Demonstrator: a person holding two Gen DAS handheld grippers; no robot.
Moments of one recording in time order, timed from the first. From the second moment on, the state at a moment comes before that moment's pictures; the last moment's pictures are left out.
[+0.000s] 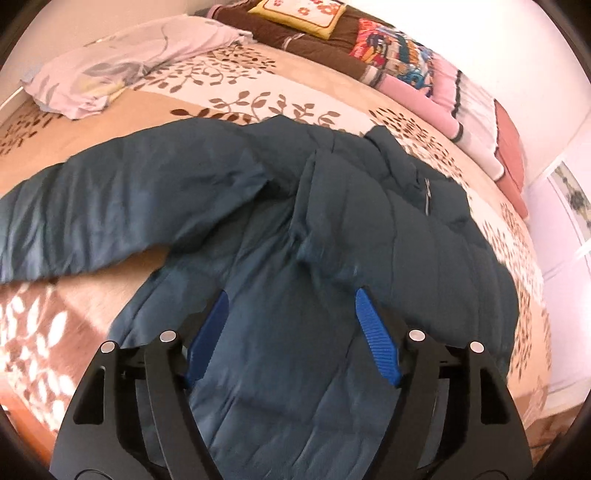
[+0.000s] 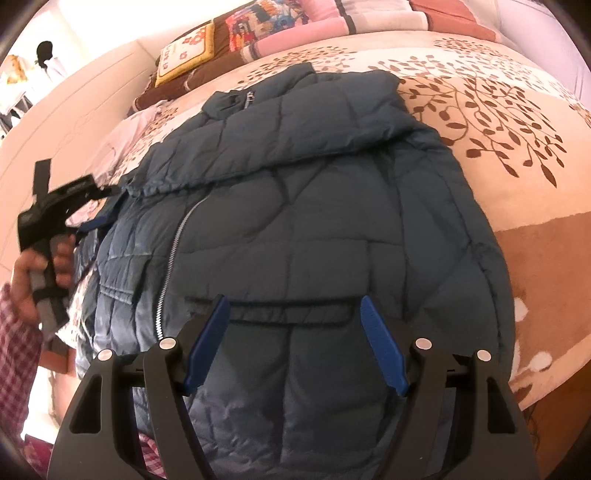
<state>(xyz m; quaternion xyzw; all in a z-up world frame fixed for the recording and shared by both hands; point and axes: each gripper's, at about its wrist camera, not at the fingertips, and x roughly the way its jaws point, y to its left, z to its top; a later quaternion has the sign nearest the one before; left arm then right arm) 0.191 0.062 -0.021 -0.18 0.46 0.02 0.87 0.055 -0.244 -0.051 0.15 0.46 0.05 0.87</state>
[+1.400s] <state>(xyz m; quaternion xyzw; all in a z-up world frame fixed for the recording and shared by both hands) 0.058 0.105 -0.057 -0.16 0.48 0.08 0.86 0.024 -0.174 -0.046 0.04 0.48 0.08 0.88</state>
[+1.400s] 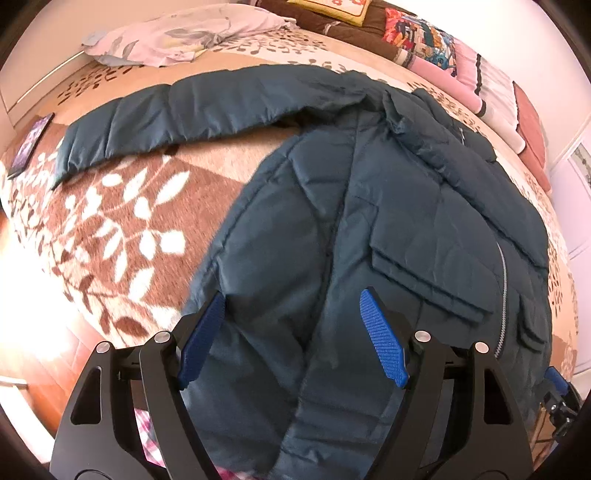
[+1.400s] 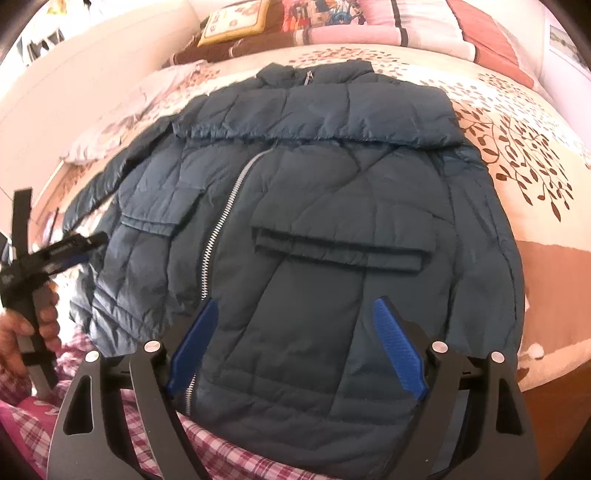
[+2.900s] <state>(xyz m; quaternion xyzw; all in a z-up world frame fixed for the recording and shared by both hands) 0.122 0.342 -0.086 -0.46 0.35 0.28 0.77 0.072 -0.173 -0.052 0.04 0.49 0.07 0.87</state>
